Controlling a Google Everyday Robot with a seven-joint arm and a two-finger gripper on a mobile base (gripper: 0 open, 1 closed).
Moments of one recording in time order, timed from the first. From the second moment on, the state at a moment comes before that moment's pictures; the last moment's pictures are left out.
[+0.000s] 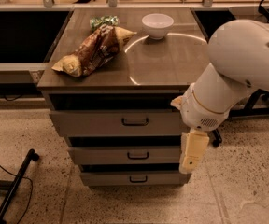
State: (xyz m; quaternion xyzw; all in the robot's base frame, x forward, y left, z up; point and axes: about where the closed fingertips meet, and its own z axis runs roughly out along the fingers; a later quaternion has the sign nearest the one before) arm 0.430 -0.115 0.807 -0.69 0.71 0.07 0.13
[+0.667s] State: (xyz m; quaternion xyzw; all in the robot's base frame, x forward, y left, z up) arm 0.458 -0.111 0.774 -0.69 0.71 0.05 0.13
